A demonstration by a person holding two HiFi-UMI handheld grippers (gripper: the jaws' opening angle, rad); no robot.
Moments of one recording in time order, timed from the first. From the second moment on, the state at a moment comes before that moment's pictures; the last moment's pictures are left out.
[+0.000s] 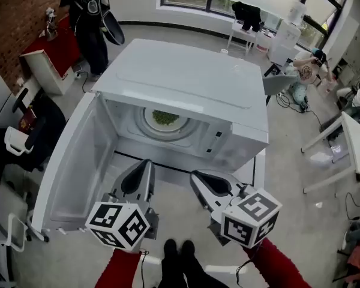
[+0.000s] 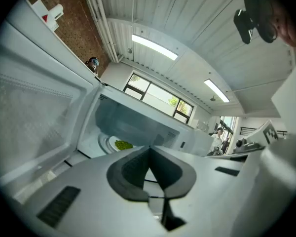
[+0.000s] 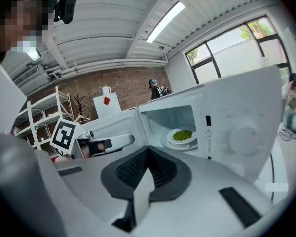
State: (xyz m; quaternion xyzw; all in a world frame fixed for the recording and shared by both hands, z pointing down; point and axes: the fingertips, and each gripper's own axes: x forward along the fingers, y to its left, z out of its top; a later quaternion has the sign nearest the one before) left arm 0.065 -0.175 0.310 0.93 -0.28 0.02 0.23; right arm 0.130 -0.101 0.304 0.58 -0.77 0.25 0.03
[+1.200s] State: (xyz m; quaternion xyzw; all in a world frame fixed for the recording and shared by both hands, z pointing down) left arm 0.066 -0.023 0.271 0.97 -0.18 0.04 0.19; right arm 0.132 0.037 0.268 0.62 -0.75 0.22 -0.08
